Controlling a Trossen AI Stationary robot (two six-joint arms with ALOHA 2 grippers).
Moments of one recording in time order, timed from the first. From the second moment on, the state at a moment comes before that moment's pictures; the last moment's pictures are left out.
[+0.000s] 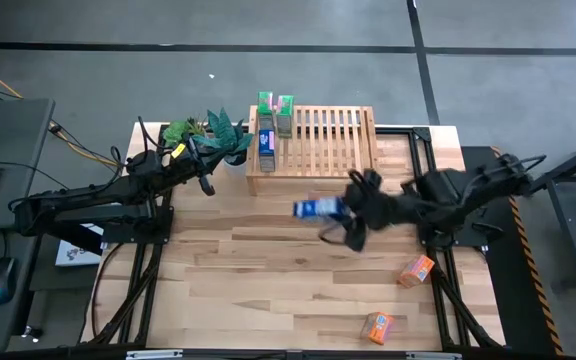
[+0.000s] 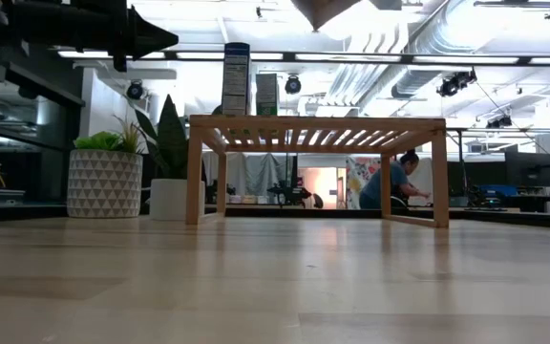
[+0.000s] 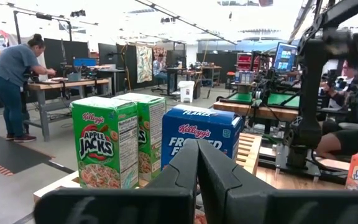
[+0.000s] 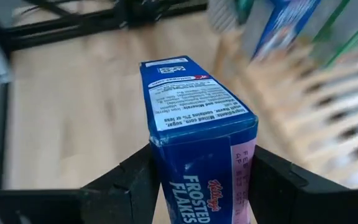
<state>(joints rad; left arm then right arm) 0.34 0.61 0.34 0.42 -0.12 0.00 0.35 1.43 1.64 -1.04 0.48 0.48</state>
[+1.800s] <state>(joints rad) 0.34 0.61 0.34 0.41 -0.12 0.00 -0.20 1.94 2.27 -1.35 0.38 0.43</state>
